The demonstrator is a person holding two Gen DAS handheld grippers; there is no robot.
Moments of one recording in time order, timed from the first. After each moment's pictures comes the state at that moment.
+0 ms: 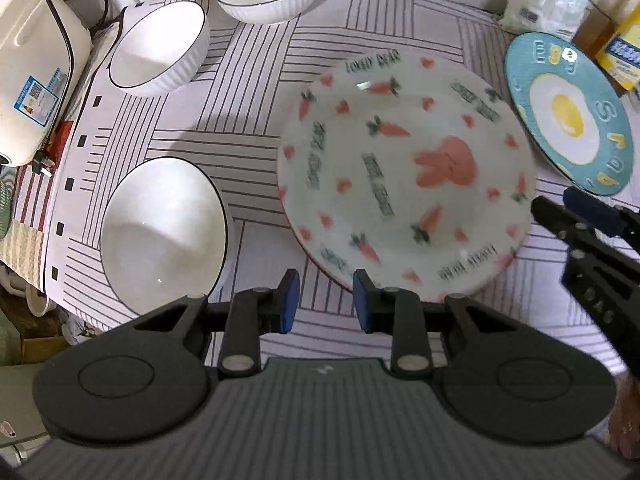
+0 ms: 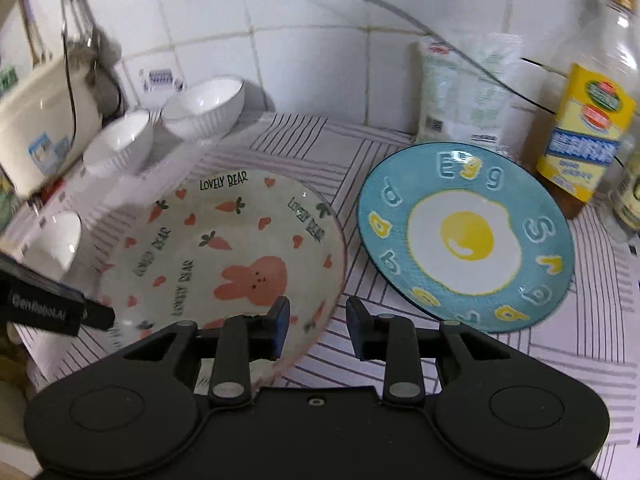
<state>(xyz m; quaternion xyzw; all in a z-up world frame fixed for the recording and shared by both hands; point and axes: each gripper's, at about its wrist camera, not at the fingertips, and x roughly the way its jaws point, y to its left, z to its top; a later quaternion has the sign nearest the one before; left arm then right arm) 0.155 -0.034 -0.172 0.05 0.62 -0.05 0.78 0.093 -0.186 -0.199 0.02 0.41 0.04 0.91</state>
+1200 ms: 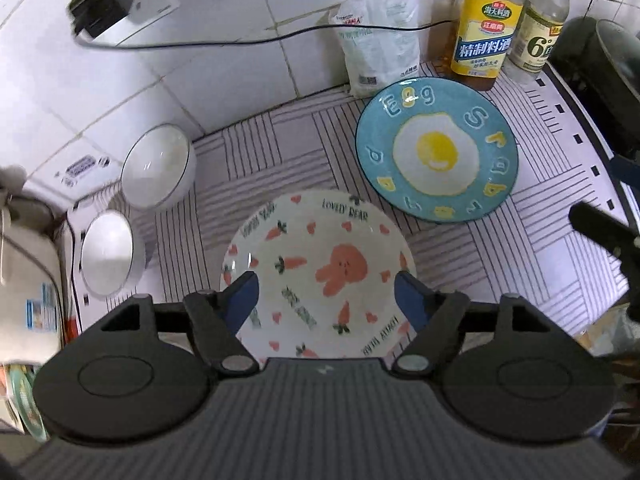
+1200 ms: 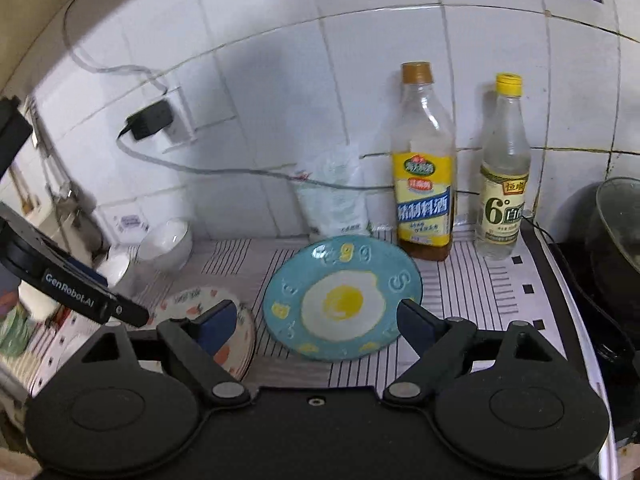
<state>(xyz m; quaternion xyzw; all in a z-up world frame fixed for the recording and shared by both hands) 0.184 -0.131 -0.084 0.21 0.54 -0.21 0.79 0.005 -0.286 -0.117 0.12 0.27 -0.03 0.96</state>
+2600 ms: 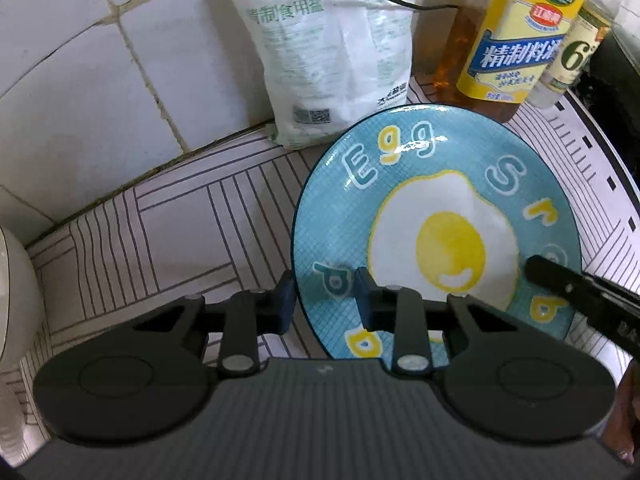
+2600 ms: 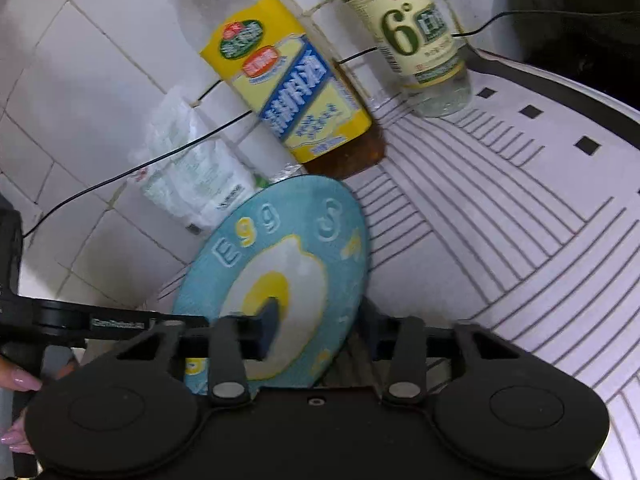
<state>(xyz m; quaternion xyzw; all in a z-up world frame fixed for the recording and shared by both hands) 0.295 -0.215 -0.220 0.17 0.52 -0.31 0.78 0.088 -0.347 -0.263 0.36 0.24 -0.13 0.89</state>
